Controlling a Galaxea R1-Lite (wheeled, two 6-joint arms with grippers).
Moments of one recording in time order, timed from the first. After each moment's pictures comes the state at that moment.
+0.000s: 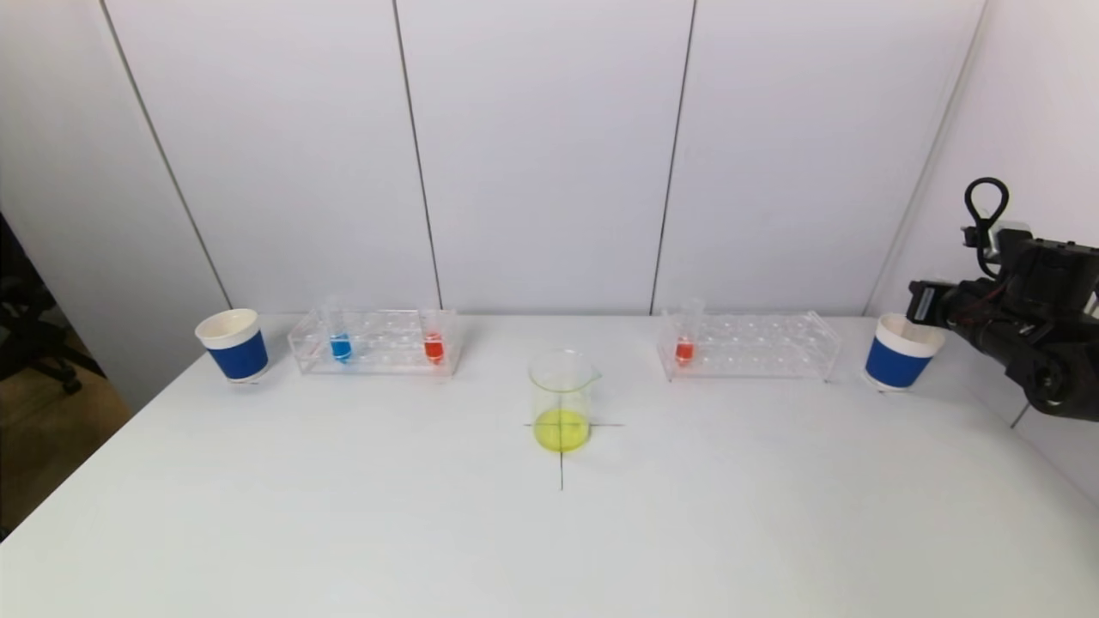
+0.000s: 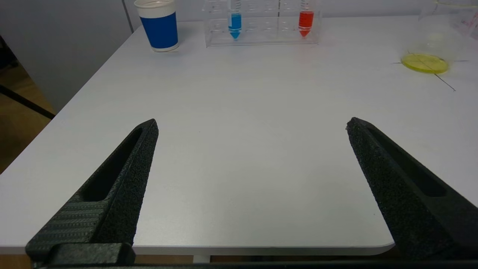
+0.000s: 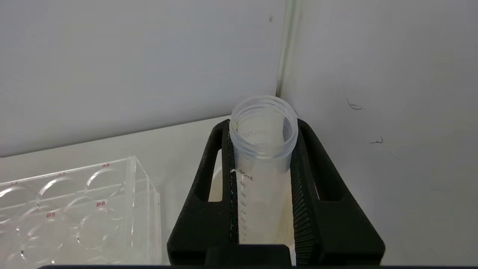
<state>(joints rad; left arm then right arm) 0.00 0.00 -0.02 0.04 0.00 0.01 -0.27 2.14 -1.04 -0.91 0.00 0.02</state>
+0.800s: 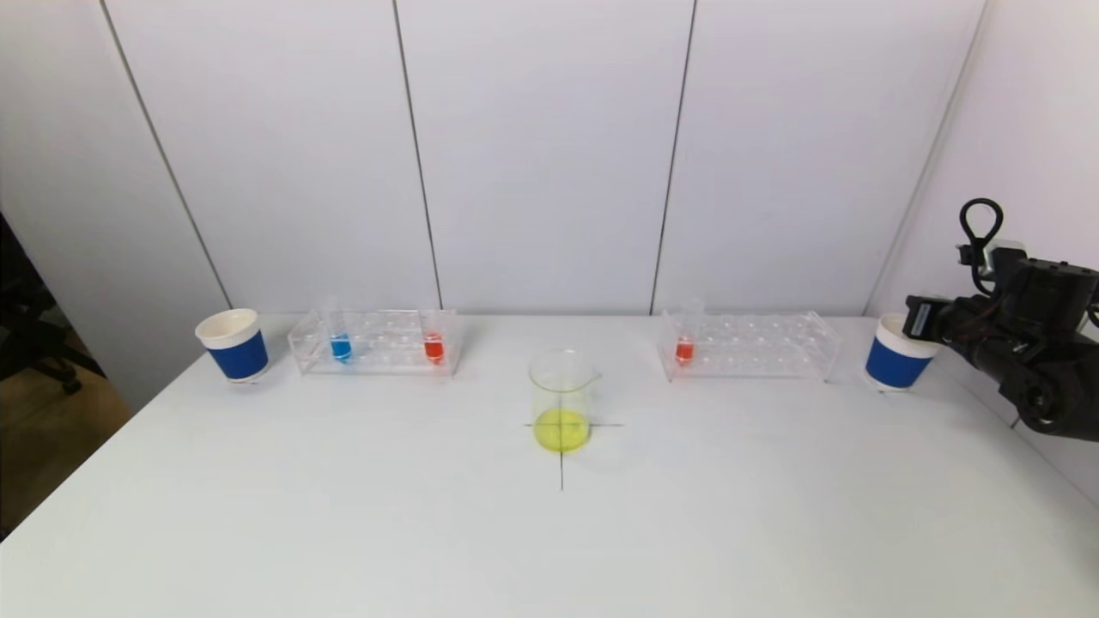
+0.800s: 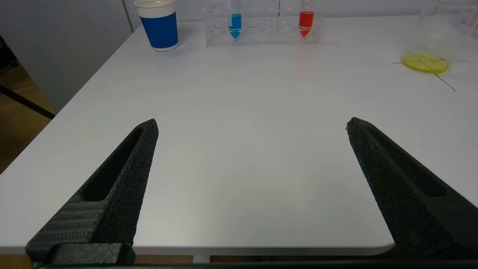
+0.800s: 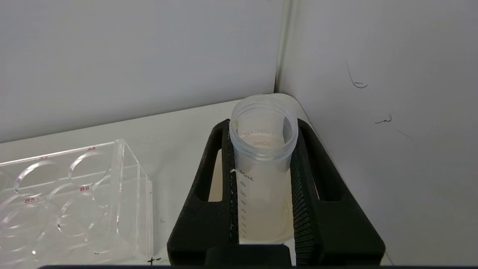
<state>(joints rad) 0.00 0.00 -0.02 0.03 0.00 0.01 -0.27 2.17 -0.98 -0.99 0.00 0.01</state>
